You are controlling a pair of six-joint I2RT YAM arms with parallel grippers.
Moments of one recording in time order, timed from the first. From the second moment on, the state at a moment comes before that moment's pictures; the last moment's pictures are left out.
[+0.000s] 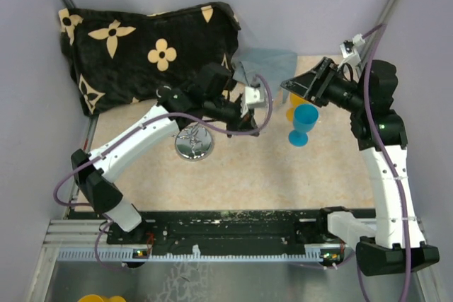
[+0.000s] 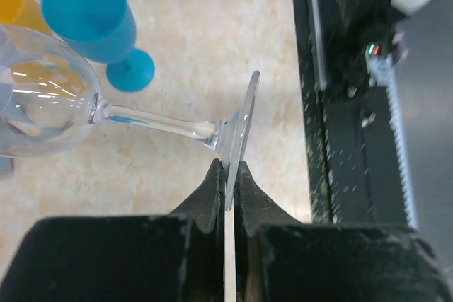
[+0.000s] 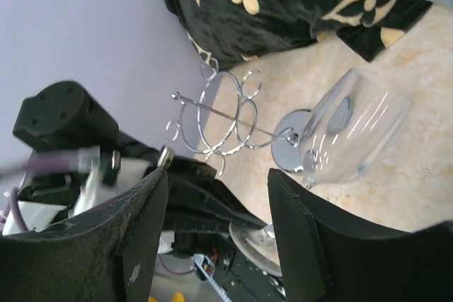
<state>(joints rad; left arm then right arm) -0.81 1.64 1.71 -0.65 0.71 0.29 0.07 1.02 1.36 -0.52 -0.70 0.74</state>
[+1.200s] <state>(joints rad) -1.03 1.28 1.00 -0.49 0.26 1.45 0.08 1.18 1.35 -0.96 -0.80 0.37</state>
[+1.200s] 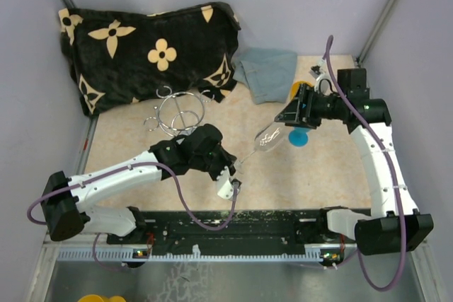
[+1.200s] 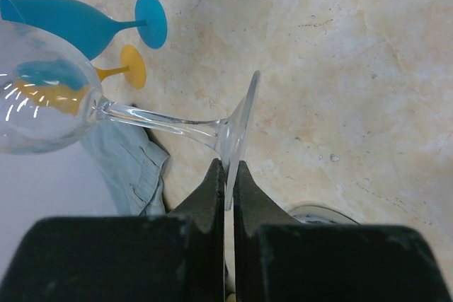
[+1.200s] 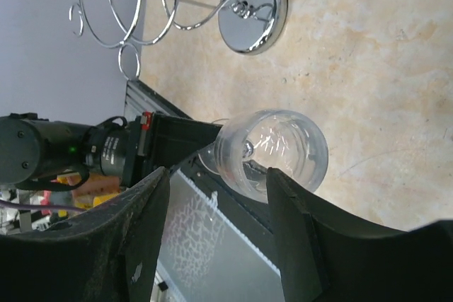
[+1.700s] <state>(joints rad) -1.04 1.28 0.99 -0.49 0.26 1.46 0.22 1.21 1.29 -0.96 -0.76 0.34</state>
